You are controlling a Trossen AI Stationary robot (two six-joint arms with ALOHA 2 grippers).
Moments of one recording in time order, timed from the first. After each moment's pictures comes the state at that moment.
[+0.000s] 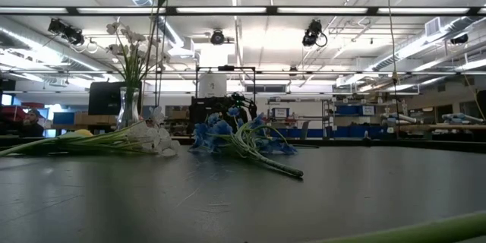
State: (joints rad) left arm 0.57 0.84 1.07 -0.43 -0.19 0.13; right arm -0.22 1.13 1.50 -0.41 -0.03 0.03
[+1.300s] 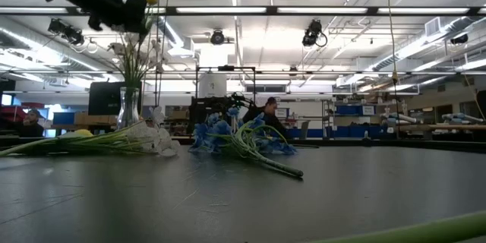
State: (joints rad) left arm 0.84 0.66 0.61 -0.05 -0.24 0.07; right arm -0.22 1.13 1.50 -0.41 -0.03 0.03
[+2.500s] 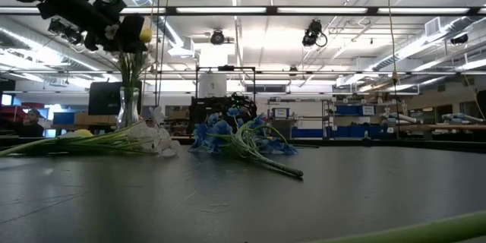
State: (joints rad) left arm 0.91 0.66 0.52 -0.01 -0.16 -0.01; right arm -0.22 1.13 1.50 -0.41 -0.03 0.03
